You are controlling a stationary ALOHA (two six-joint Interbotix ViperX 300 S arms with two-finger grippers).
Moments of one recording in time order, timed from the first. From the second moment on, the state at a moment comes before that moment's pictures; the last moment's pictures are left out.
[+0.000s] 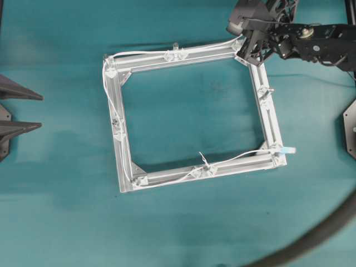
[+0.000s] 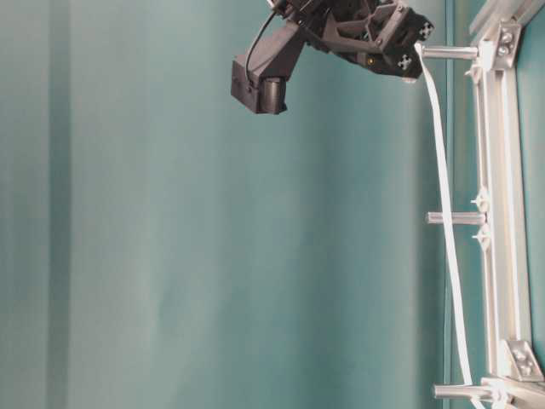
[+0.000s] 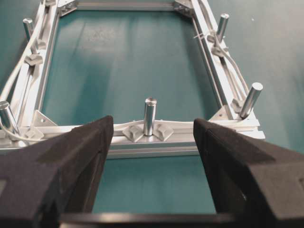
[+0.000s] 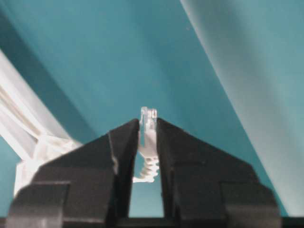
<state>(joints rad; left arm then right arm) 0.05 -1.39 1.40 -0.06 0.22 0.00 -0.43 -0.04 0.76 -1.27 0.46 1.07</state>
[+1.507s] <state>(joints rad) 0.05 -1.39 1.40 -0.06 0.22 0.00 -0.44 -0.09 0.91 -1.15 0.20 1.40</state>
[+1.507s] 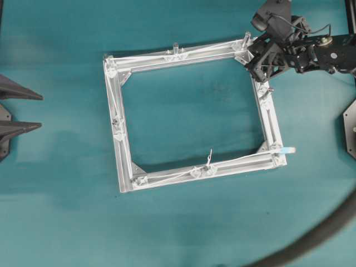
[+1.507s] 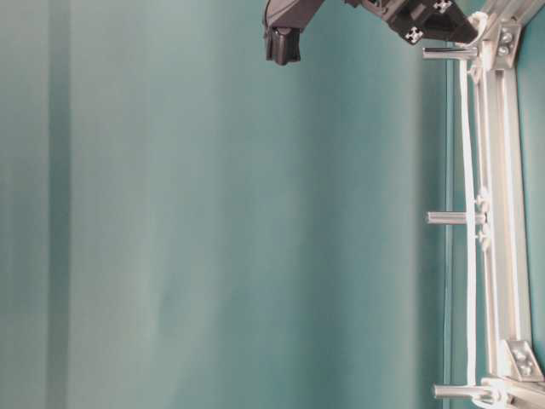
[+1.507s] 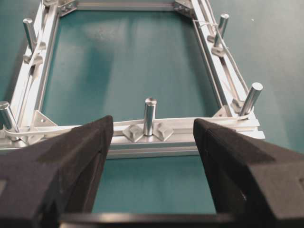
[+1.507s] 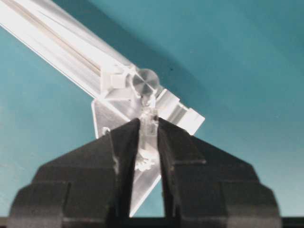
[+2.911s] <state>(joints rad) 0.05 -1.39 1.40 -0.06 0.22 0.00 -0.29 -0.29 1.05 -1.13 0.04 1.39</state>
